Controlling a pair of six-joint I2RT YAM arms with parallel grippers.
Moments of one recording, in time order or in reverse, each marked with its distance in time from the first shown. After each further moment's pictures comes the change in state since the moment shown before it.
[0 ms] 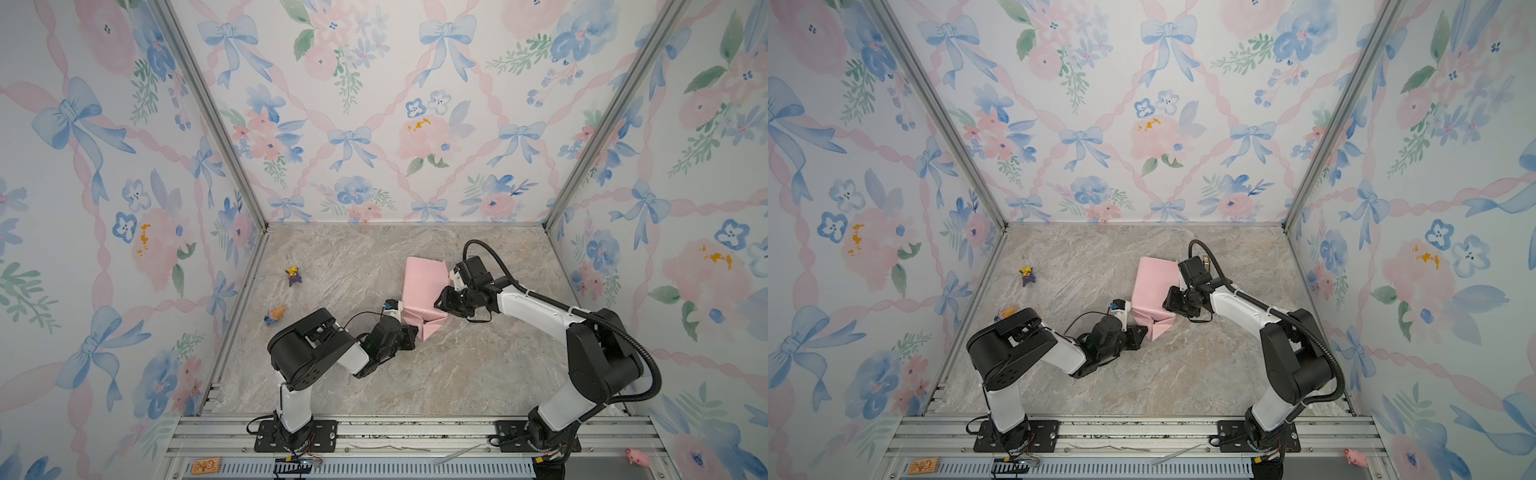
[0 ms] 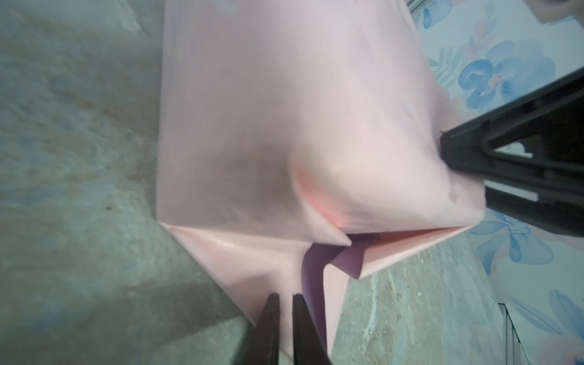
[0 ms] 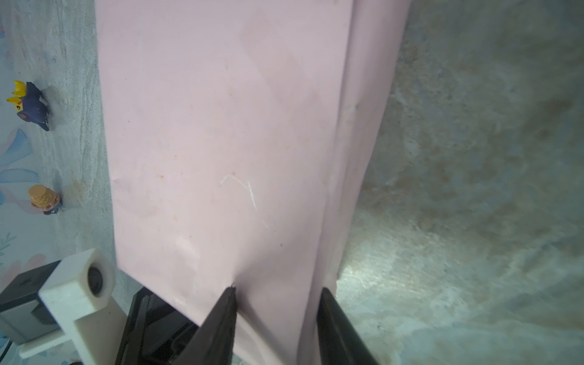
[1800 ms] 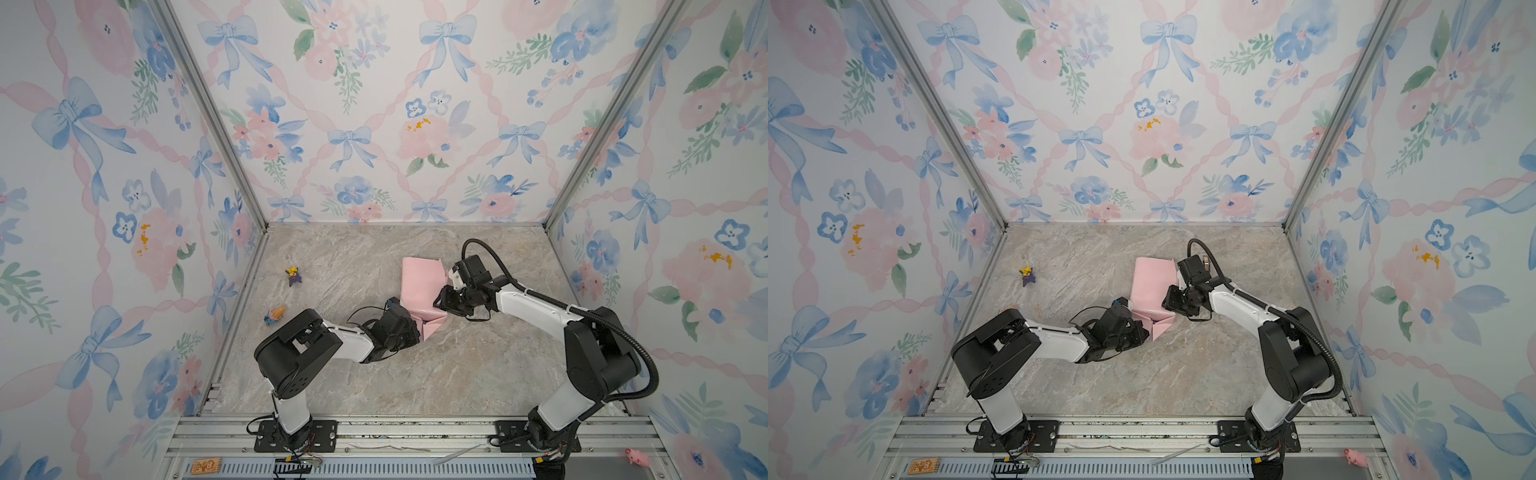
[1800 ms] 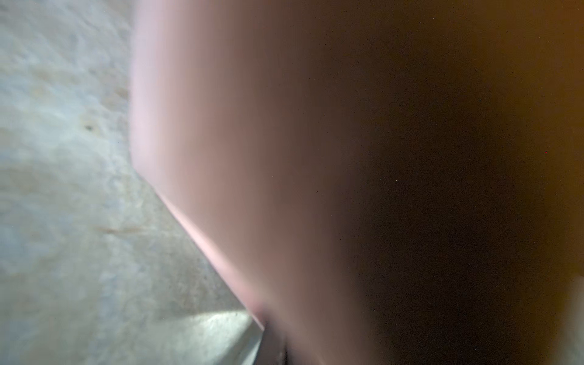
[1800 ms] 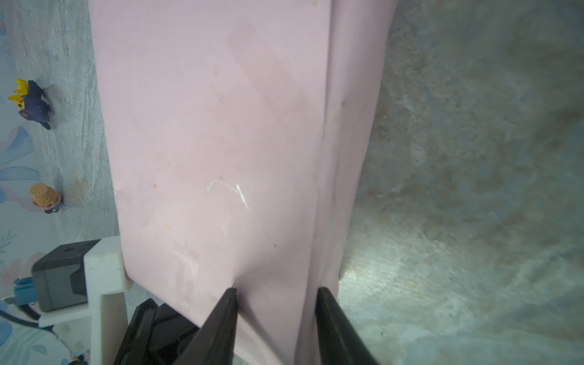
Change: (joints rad) left arm 0.010 -0.084 0.168 -0.477 0.104 -0.190; right arm 0.000 0.017 0.017 0.001 -0.008 -0.008
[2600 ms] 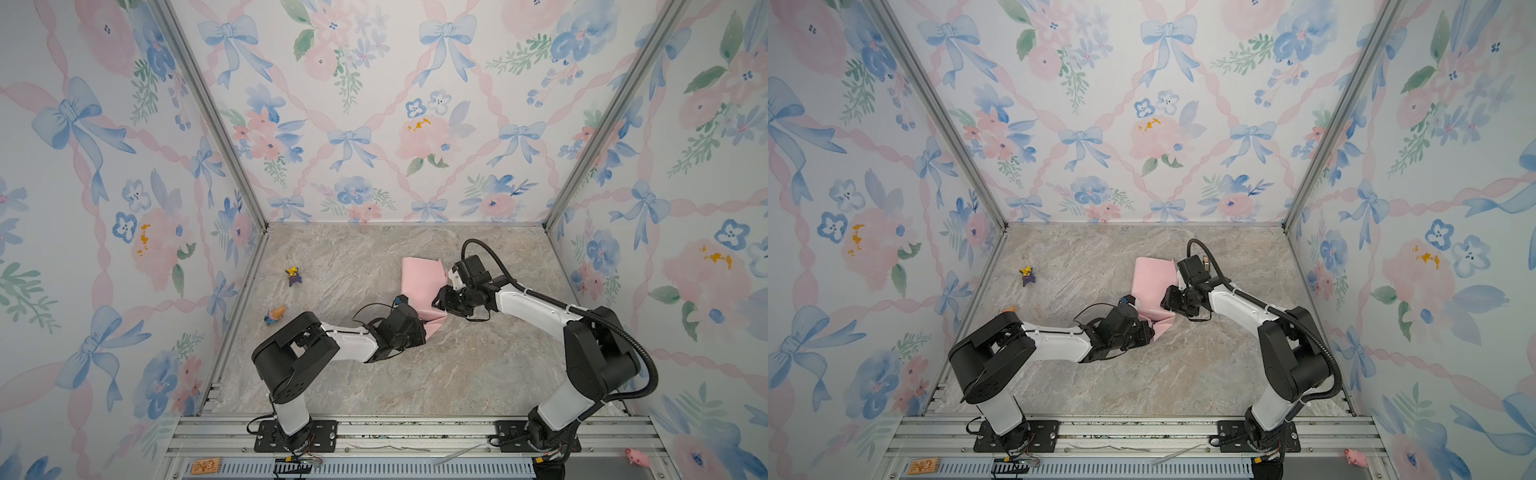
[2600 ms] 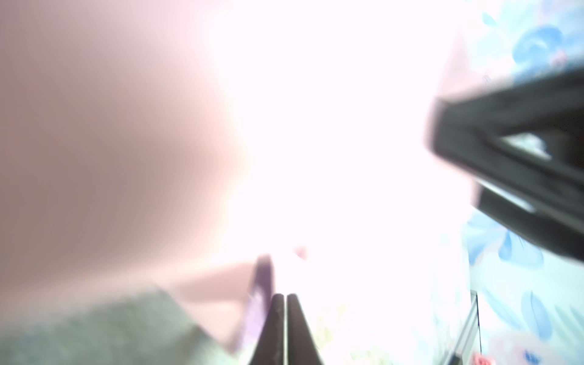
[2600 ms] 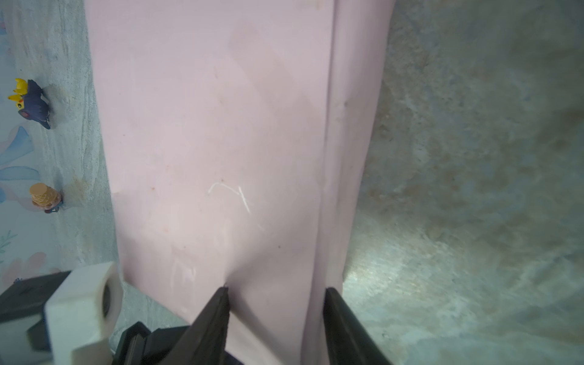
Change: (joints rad) left arm -0.061 -0.064 0.048 -0.069 -0.041 0.072; right arm 0.000 0.000 0.000 0.000 -0.001 -0.005
